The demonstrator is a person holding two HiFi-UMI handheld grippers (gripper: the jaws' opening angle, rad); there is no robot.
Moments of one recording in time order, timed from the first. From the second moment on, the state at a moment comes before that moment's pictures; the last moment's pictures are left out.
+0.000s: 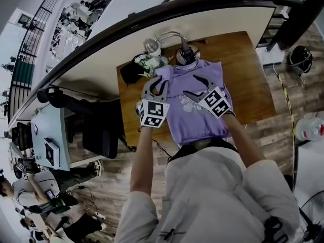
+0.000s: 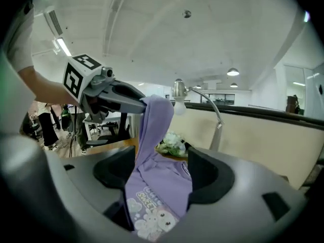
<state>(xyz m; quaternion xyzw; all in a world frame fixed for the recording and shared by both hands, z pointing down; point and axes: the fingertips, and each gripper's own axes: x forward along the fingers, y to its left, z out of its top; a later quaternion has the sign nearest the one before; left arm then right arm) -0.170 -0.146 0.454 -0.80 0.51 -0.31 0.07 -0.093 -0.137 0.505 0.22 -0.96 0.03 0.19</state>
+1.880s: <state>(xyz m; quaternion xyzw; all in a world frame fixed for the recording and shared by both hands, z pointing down) 0.108 -0.225 0.686 -0.81 0.28 -0.51 0.10 0.217 -0.132 0.655 0.36 -0.87 0.22 0.24</state>
